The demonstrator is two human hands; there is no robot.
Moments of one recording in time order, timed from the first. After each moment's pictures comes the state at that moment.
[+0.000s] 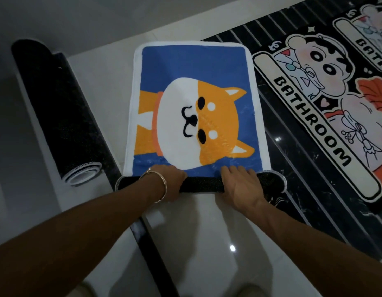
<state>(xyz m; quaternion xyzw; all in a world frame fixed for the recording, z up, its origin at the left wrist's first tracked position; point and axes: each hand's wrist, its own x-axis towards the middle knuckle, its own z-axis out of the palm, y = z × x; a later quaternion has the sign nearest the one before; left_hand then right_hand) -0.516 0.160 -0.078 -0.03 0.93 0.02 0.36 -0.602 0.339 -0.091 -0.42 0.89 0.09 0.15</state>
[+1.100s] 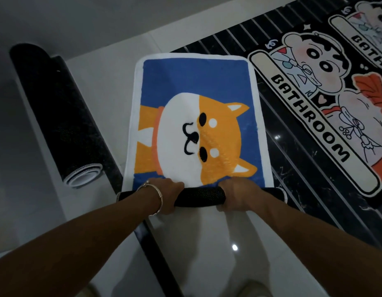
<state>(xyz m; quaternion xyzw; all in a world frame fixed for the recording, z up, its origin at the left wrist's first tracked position) -0.489 0.167 -0.095 -0.02 0.91 0.06 0.40 -0.605 0.338 -0.092 -0.39 0.82 0.08 0.42</state>
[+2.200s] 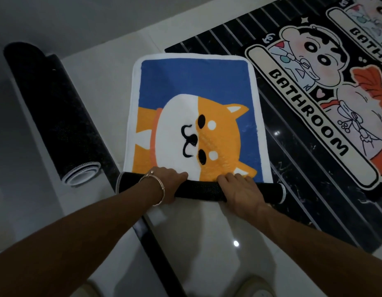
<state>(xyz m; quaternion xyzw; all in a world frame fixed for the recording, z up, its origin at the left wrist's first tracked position) -0.500 0.161 -0.100 0.01 0.95 0.01 0.32 -0.582 0.368 -0.112 -0.48 0.86 0.08 0.16</state>
